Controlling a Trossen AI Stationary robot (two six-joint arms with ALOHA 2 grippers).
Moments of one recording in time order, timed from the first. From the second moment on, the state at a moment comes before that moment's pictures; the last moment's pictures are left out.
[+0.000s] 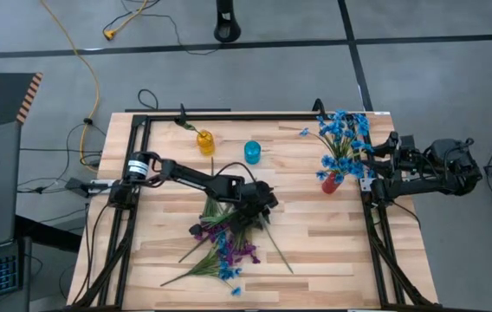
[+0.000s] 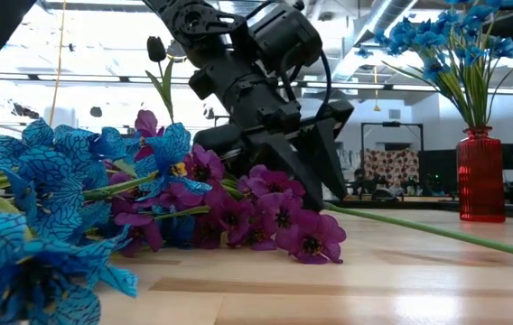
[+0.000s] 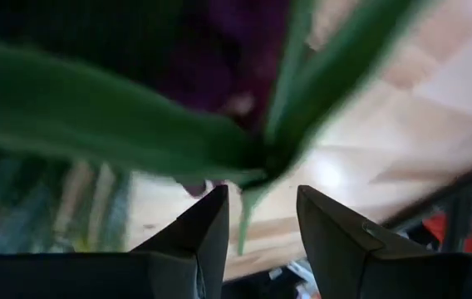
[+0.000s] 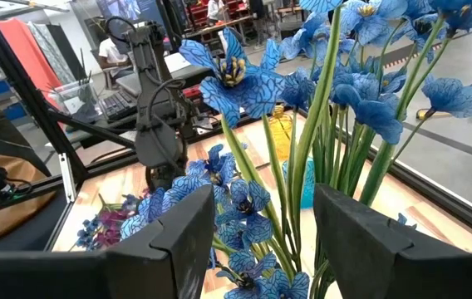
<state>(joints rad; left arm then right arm) -0.04 2.10 1.35 -0.15 0.35 -2.16 0.12 0.01 0.76 -0.88 0.34 0.29</state>
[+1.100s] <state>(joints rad) 0.00 2.10 1.35 -0.17 0.35 -2.01 0.12 0.01 0.76 -0.91 0.34 0.29</state>
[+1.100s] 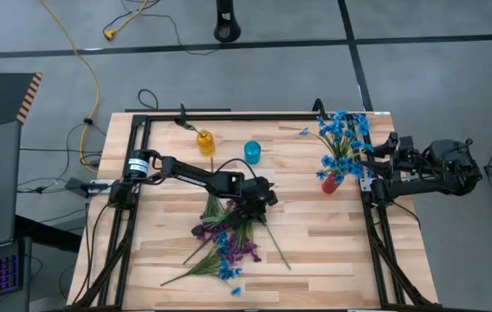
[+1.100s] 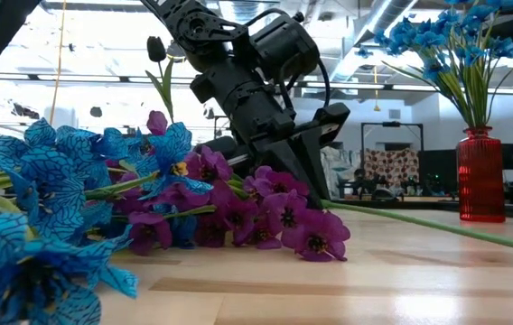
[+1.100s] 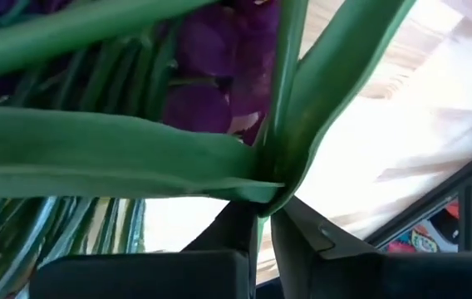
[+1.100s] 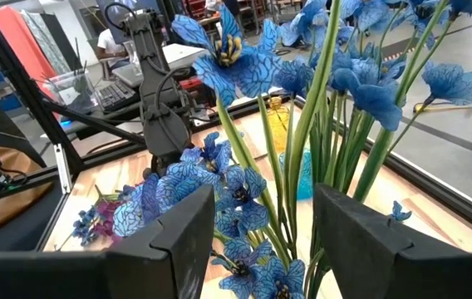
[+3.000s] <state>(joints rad) -0.01 1.99 1.35 -0.22 0.31 -0.79 0.12 0.01 0.76 -0.91 0.34 0.29</state>
